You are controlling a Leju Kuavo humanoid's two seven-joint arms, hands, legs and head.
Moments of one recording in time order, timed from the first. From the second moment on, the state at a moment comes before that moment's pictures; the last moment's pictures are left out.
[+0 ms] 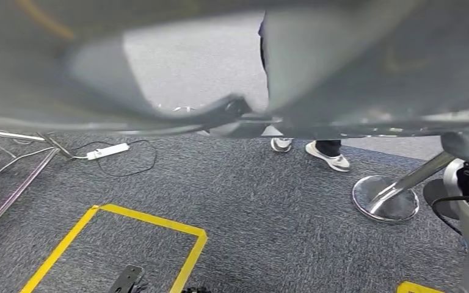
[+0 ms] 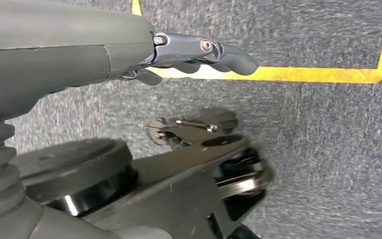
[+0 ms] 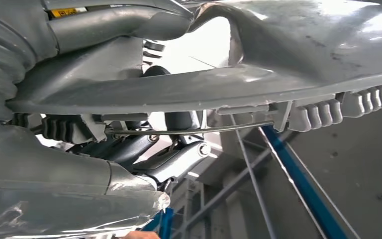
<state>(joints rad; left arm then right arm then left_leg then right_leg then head) -0.13 -0.04 -1.15 -0.16 0.97 0.15 -0.37 -0.57 -0.30 0.22 -2.06 -0.37 0.22 -0.26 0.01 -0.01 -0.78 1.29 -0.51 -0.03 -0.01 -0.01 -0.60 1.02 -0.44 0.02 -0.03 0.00</state>
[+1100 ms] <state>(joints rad) -0.09 -0.02 -1.10 -0.16 1.09 0.14 -0.44 0.05 -0.23 -0.19 -2.19 -0.27 0.37 -0.56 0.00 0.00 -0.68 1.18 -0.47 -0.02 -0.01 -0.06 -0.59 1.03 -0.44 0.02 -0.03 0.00</state>
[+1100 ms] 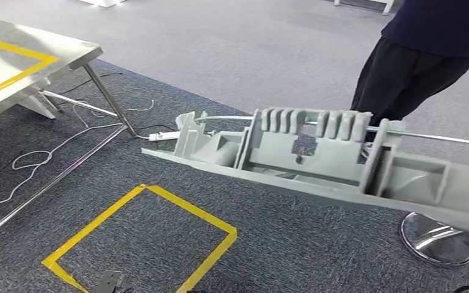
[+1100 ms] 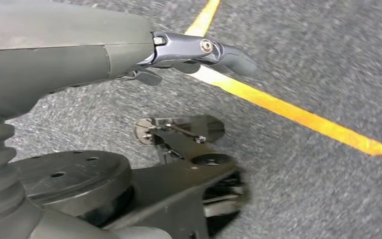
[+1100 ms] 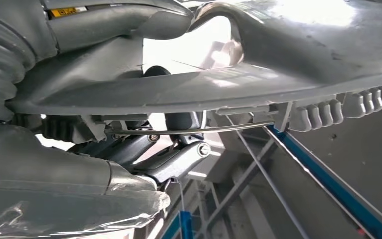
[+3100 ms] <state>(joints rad) -0.09 -0.04 -1.11 -0.16 1.09 0.14 -0.39 0.12 -0.22 -0.27 -2.19 -0.25 0.32 -0.54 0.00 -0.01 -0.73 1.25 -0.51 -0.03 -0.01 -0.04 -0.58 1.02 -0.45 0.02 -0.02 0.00</state>
